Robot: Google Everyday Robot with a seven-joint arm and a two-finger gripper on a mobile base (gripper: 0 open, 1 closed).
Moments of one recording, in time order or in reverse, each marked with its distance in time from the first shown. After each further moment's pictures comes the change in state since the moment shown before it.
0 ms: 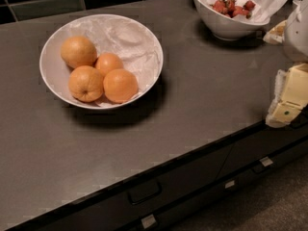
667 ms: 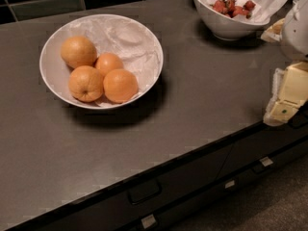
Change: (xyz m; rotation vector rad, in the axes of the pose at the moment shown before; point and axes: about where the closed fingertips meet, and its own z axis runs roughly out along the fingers) arm -0.006 -0.001 0.000 0.006 -0.009 -0.013
